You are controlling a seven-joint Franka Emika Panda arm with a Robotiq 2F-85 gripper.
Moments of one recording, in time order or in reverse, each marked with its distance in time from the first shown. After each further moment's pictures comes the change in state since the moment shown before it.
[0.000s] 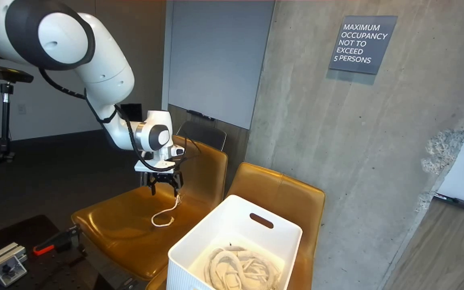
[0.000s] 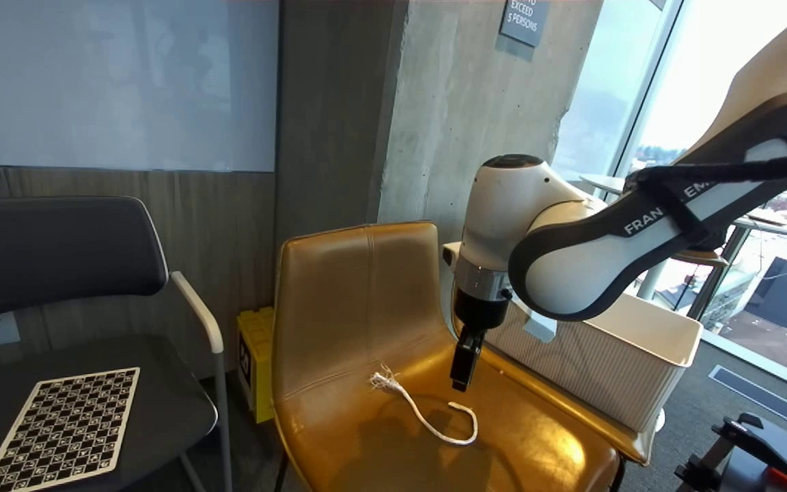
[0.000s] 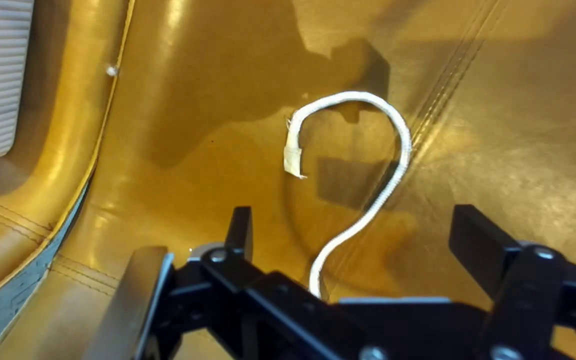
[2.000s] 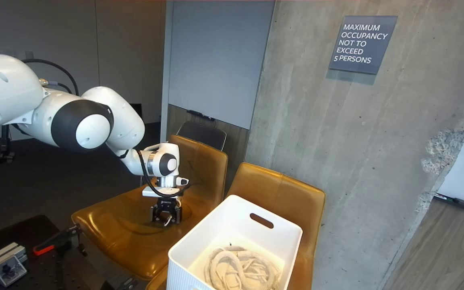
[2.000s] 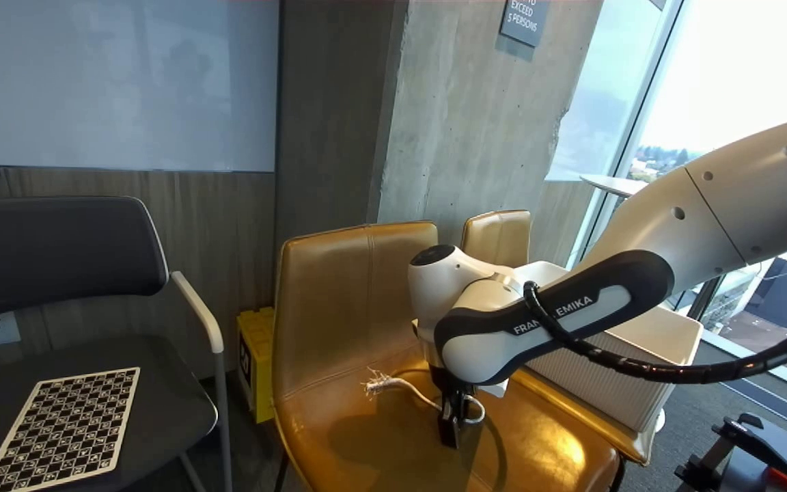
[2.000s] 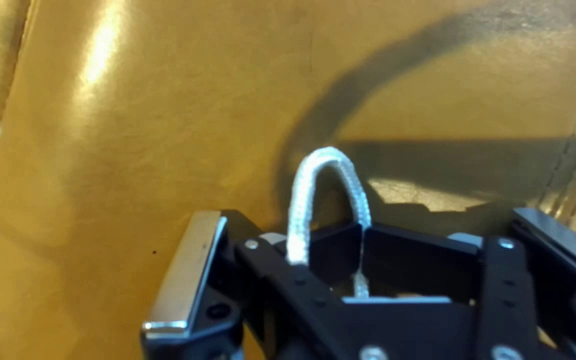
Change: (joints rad) arm 0.020 0.490 -0.016 0.592 0.001 -0.379 0.000
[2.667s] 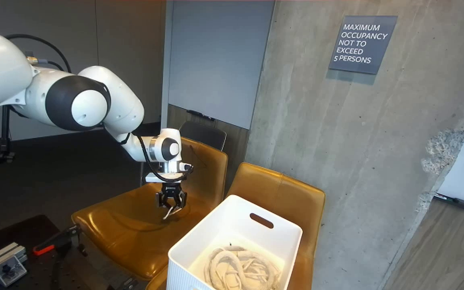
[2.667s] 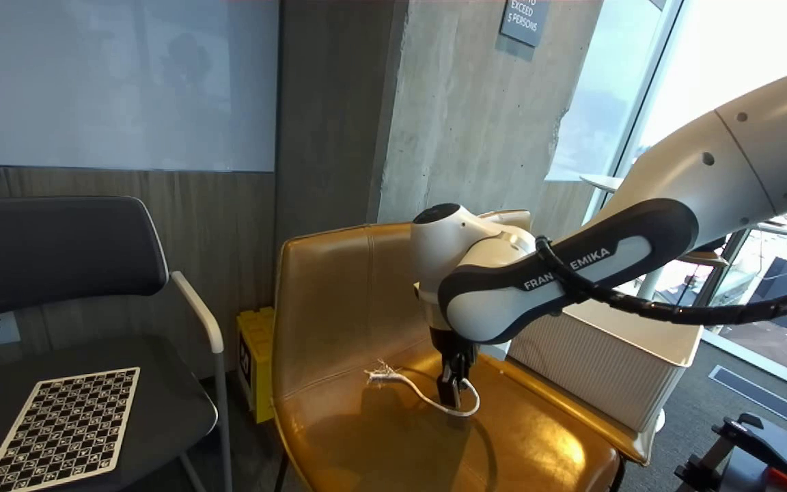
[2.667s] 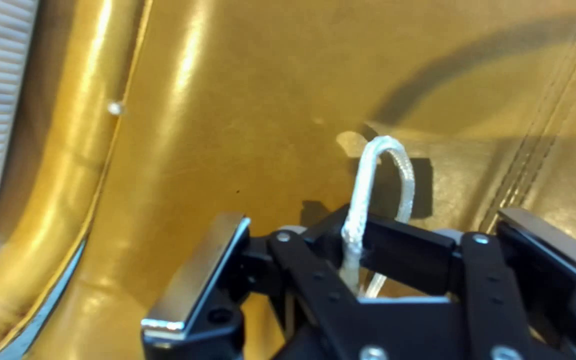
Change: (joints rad) arm 0.020 -0.134 -0.031 -0.084 -0.014 0.001 0.037
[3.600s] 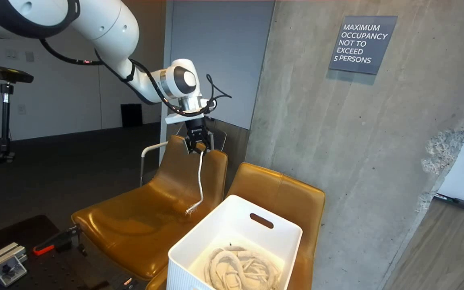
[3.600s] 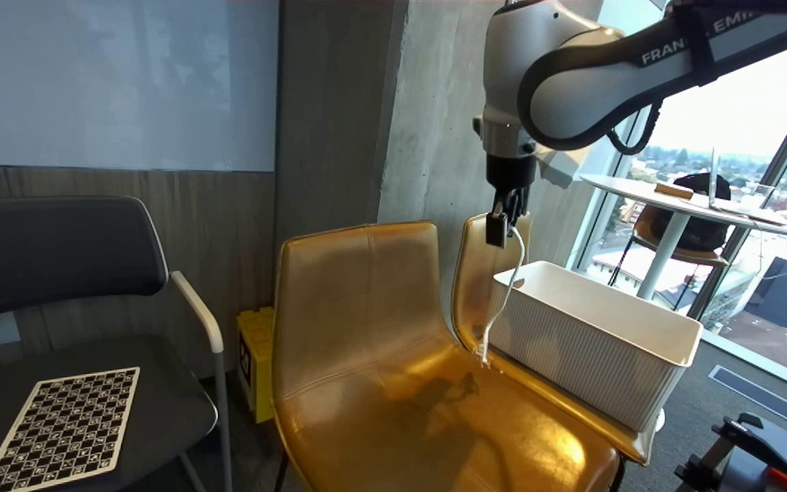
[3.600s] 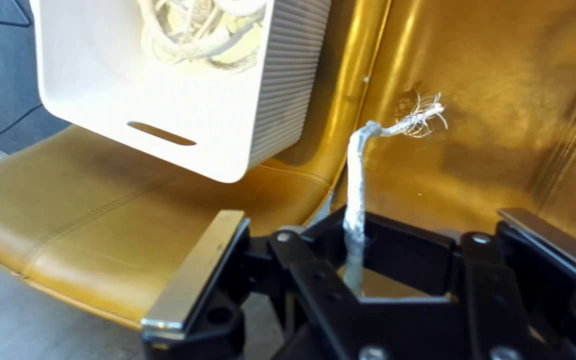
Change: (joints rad) arm -0.027 -0.505 -0.084 -0.240 -0.095 -0.056 0.028
